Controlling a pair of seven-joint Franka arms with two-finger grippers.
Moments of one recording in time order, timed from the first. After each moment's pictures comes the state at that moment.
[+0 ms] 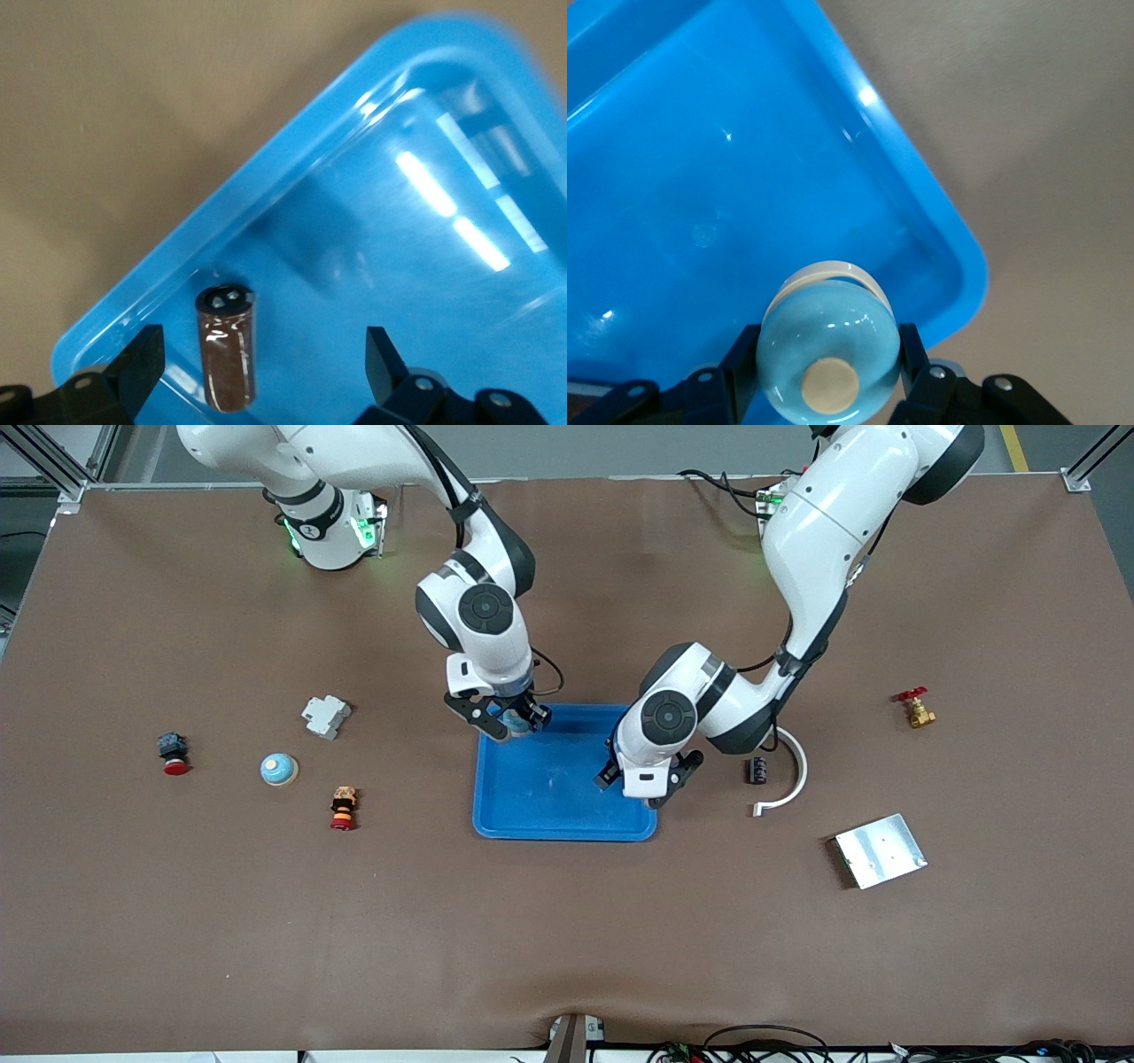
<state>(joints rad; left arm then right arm) -0.34 0.75 -0.35 -1.58 0.08 2.25 -1.48 0.76 0.50 0.00 -1.88 0.02 2.41 1.37</state>
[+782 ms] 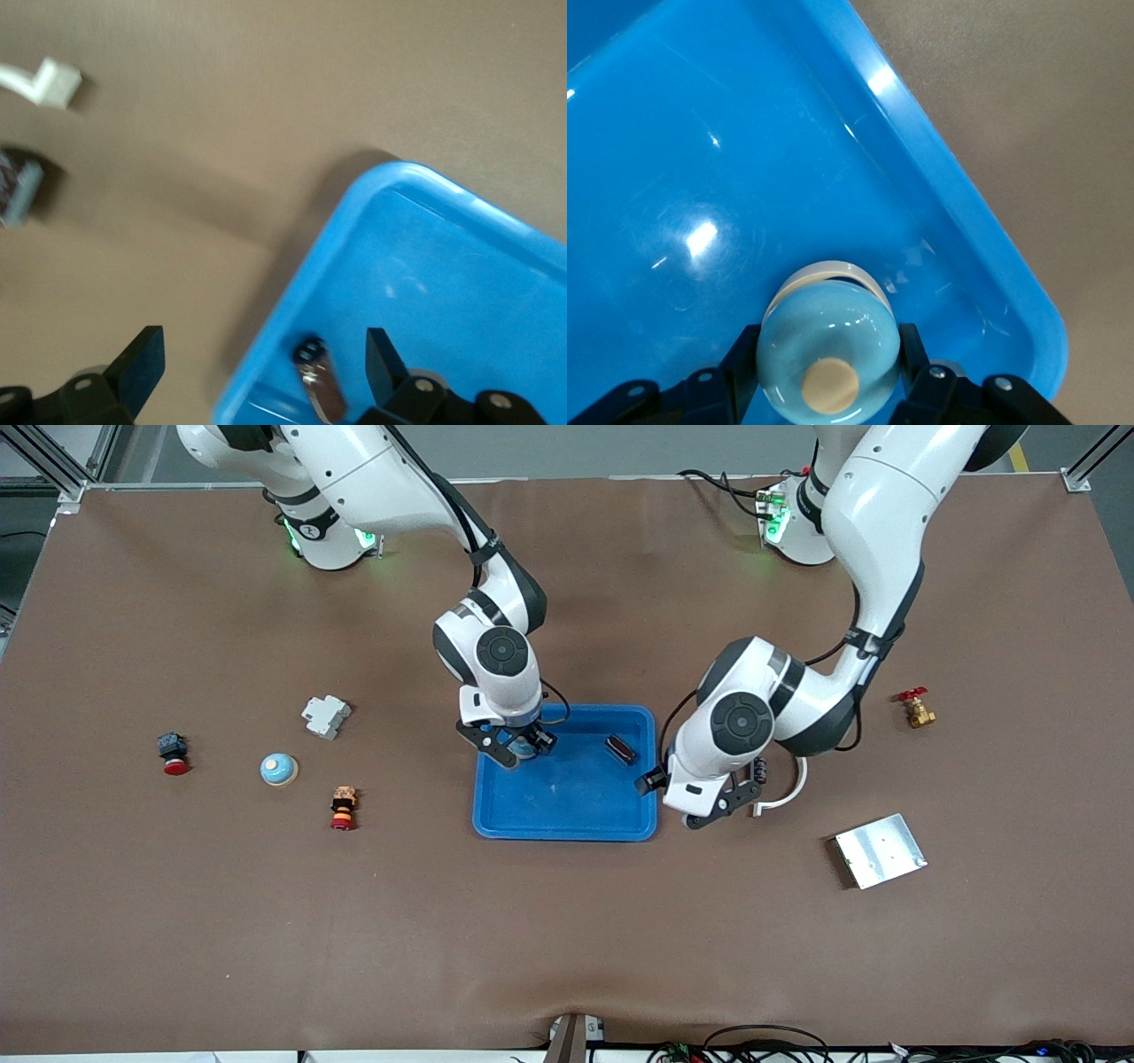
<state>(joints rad) -0.22 0.63 -0.35 -1.60 0.10 2.12 -0.98 0.75 0.64 -0.02 -1.78 0.02 2.42 1.37</state>
